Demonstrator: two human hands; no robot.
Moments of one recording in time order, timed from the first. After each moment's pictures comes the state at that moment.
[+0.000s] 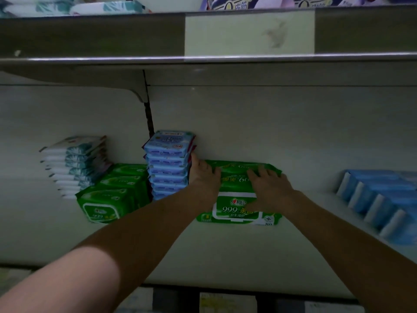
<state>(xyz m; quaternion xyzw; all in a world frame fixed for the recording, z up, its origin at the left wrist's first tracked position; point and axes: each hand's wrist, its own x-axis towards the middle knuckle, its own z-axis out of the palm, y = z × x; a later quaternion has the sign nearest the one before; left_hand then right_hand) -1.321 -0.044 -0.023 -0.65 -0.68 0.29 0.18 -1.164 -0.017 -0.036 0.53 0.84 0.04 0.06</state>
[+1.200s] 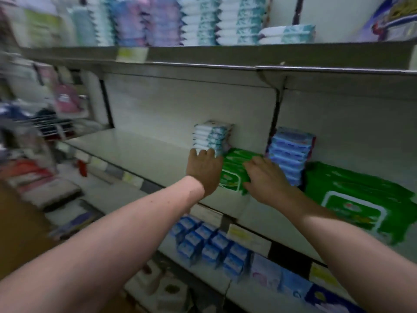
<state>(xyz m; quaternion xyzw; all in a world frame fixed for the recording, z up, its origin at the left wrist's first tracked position) -1.506 -0.258 -0.015 -0.52 -0.83 0.03 0.22 -1.373 -0.181 -0.008 0.32 0.94 0.08 -0.09</state>
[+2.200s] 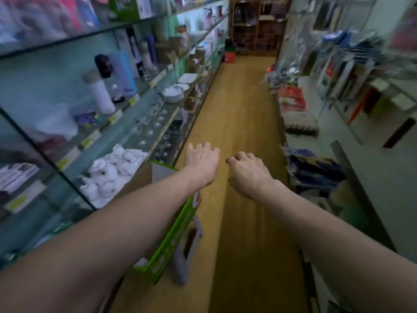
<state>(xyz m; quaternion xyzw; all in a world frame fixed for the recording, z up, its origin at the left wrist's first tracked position) -1.507 -0.827 -0.118 0.09 -0.99 0.12 -0.02 -1.527 -0.704 -0.122 -0.34 0.94 -0.02 0.02</state>
